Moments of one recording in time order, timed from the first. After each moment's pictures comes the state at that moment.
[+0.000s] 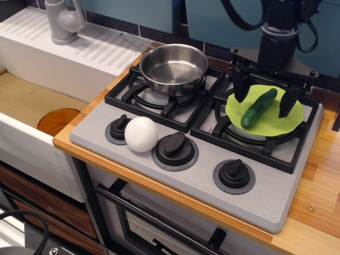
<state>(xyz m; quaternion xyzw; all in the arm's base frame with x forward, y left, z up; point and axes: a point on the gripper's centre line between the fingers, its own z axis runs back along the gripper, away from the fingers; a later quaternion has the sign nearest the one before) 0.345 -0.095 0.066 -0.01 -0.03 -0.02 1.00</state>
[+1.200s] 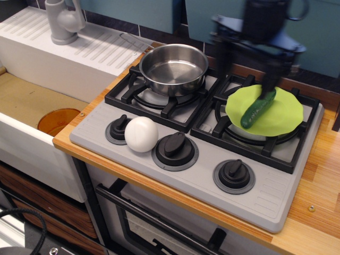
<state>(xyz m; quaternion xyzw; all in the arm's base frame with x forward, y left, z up) 0.315 -0.047 0.118 0.02 -0.05 -0.10 0.99</state>
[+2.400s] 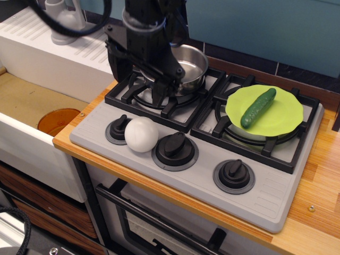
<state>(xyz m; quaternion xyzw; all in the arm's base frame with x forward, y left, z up) 0.271 0.035 0.091 0.11 -0.12 -0.05 0.99</state>
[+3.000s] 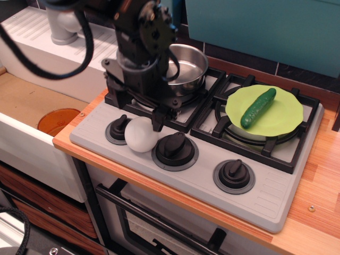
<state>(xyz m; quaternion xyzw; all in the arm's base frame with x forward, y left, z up) 0.259 0.035 0.061 0.10 -0.15 -0.02 0.98</state>
